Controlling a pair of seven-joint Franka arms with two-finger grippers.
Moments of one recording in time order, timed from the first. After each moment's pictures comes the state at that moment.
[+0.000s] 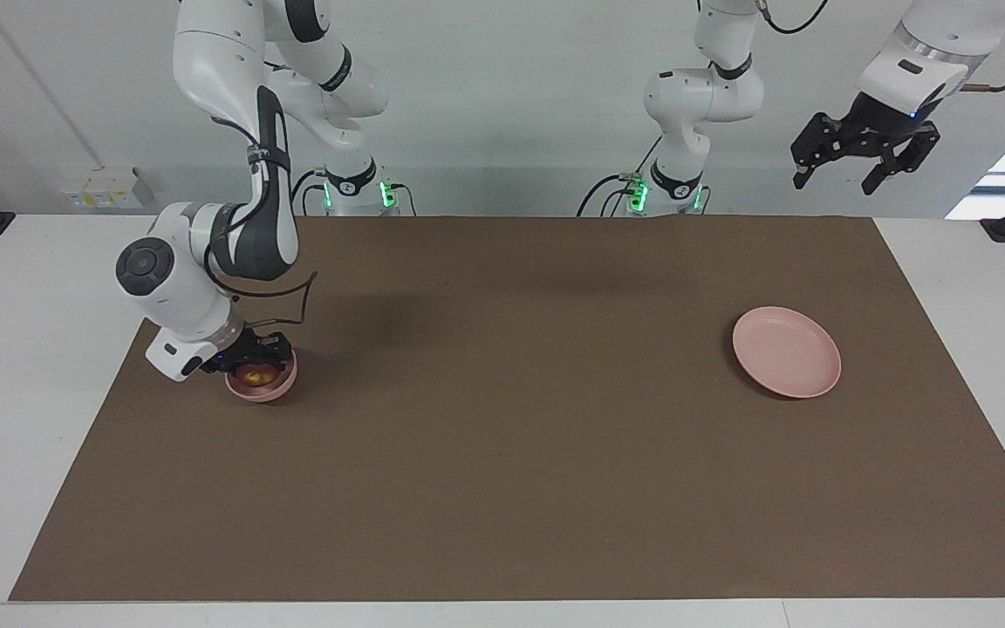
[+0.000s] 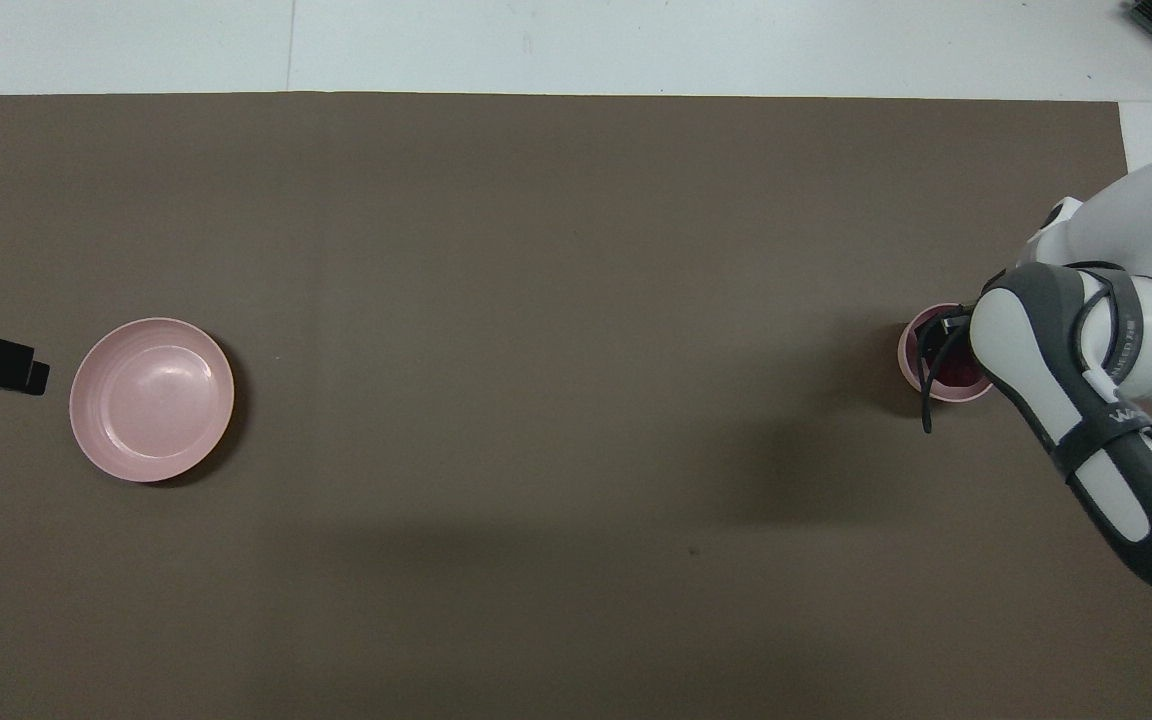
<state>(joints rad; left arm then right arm) -0.06 -0.05 0.00 -1.43 -0.02 1.34 0.08 -0.05 0.35 -0.06 -1.81 0.01 2.01 -0.26</state>
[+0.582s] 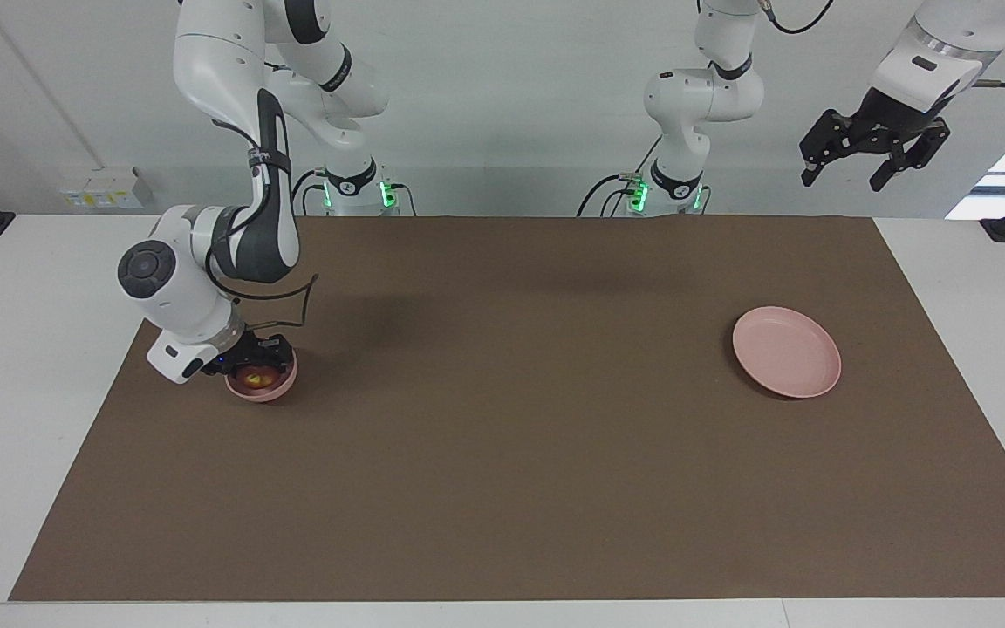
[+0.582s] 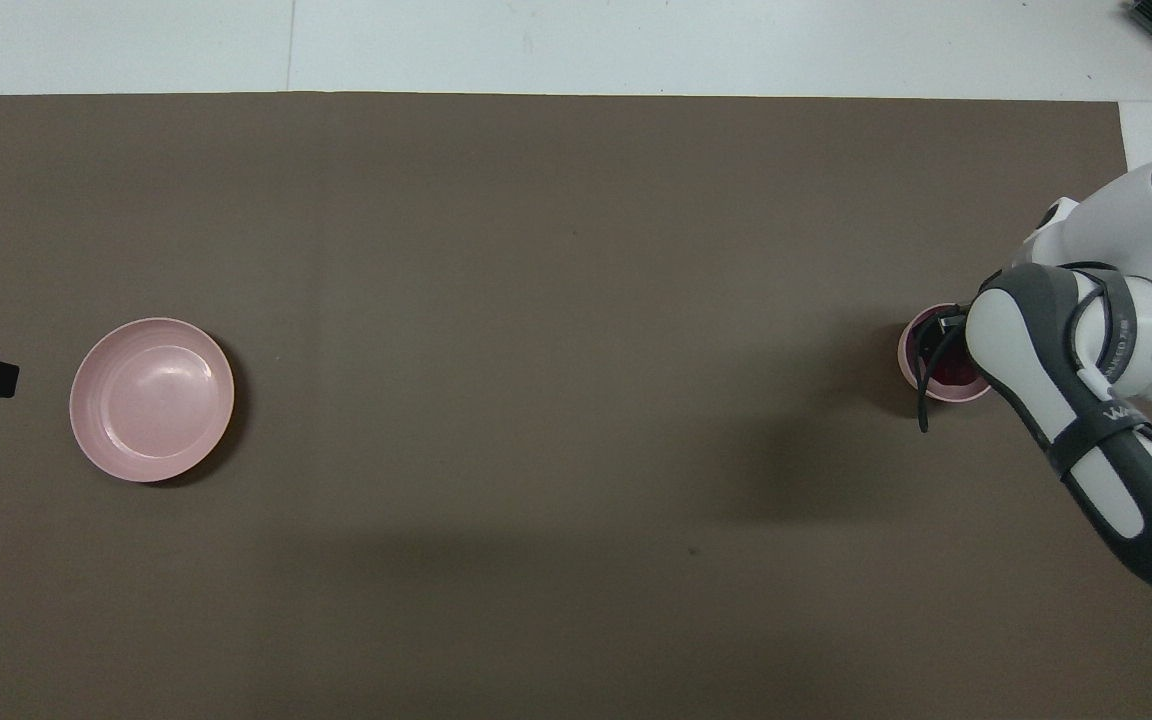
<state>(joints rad) -0.05 -0.04 0.00 -1.42 -0.03 1.33 0.08 -0.05 0.35 -0.06 -1.81 0.01 2.02 -0.26</state>
